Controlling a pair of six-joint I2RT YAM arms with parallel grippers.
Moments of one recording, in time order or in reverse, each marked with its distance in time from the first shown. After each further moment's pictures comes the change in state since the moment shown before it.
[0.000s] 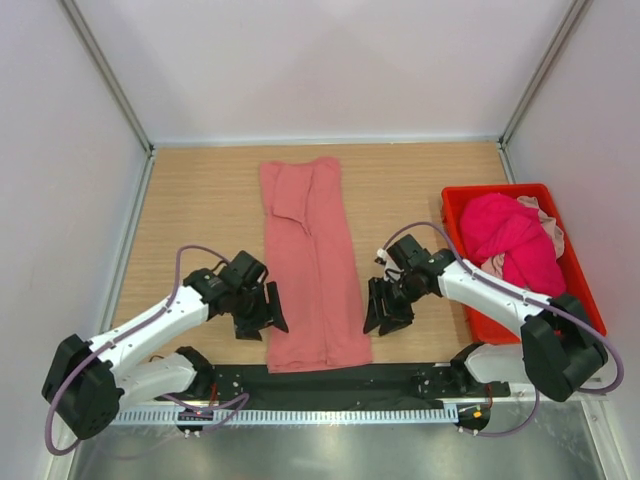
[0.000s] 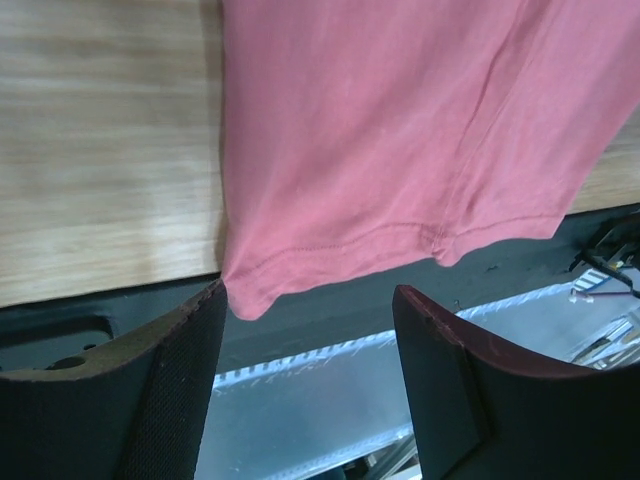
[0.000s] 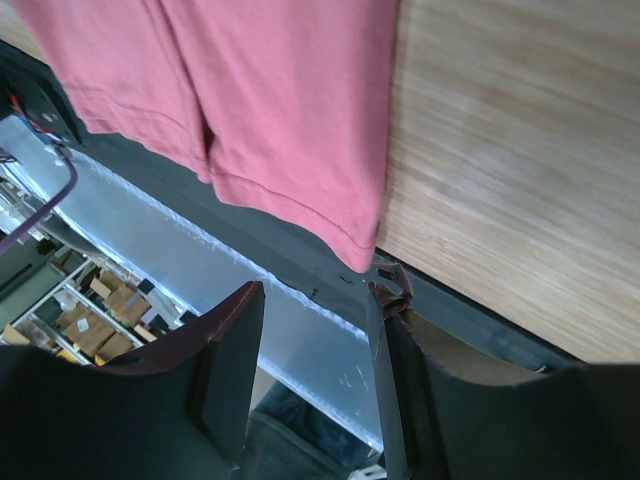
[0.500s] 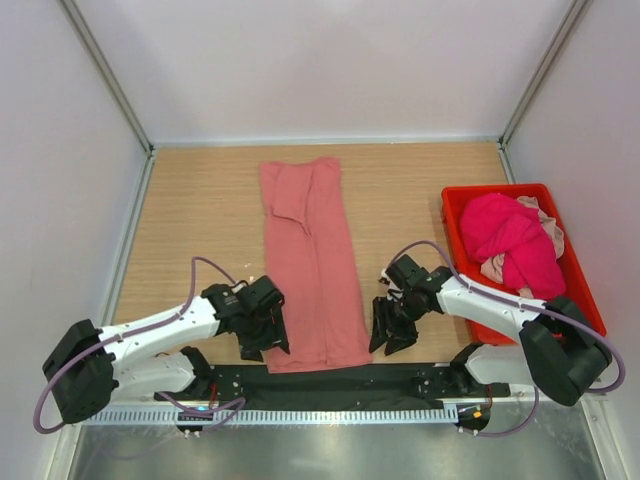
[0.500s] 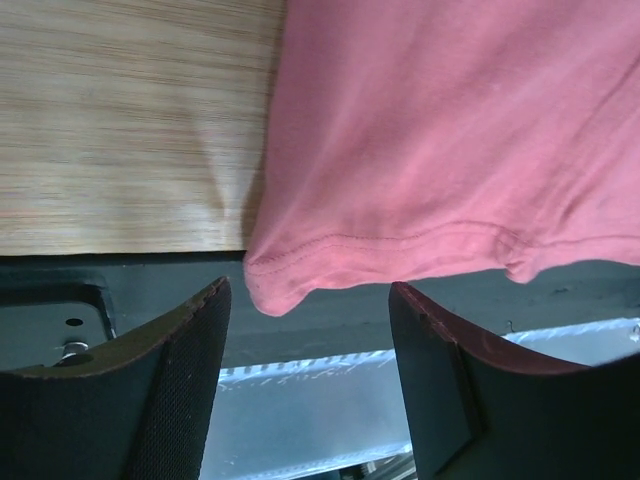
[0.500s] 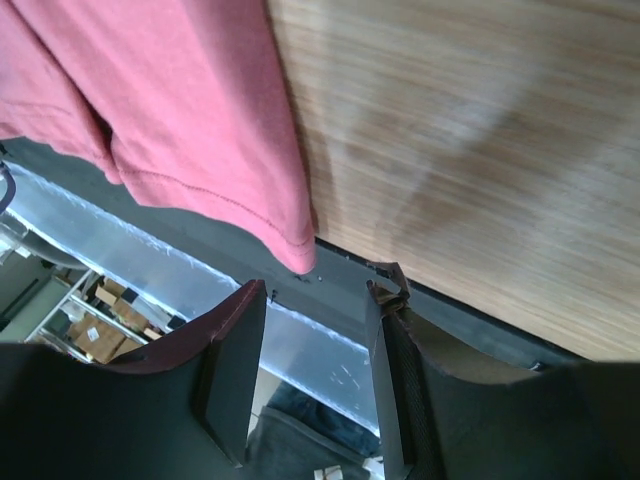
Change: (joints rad) left arm -0.254 0.024 -0.076 0.008 -0.109 -0.272; right arm 0.073 -0.032 -0.155 0.048 0.044 0.108
